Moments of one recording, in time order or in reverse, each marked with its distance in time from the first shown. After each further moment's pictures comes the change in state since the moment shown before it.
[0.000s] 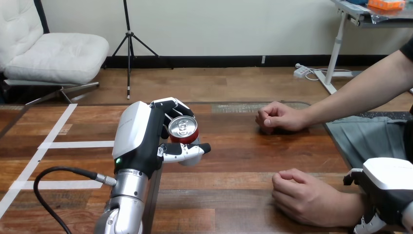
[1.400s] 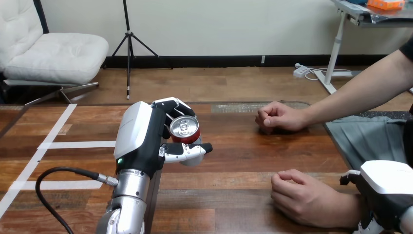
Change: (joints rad) left arm 0.000 -0.013 0.000 0.000 0.001 0.000 0.000; right arm 0.050 0.042 -0.023 -0.087 -0.041 0.000 0.040
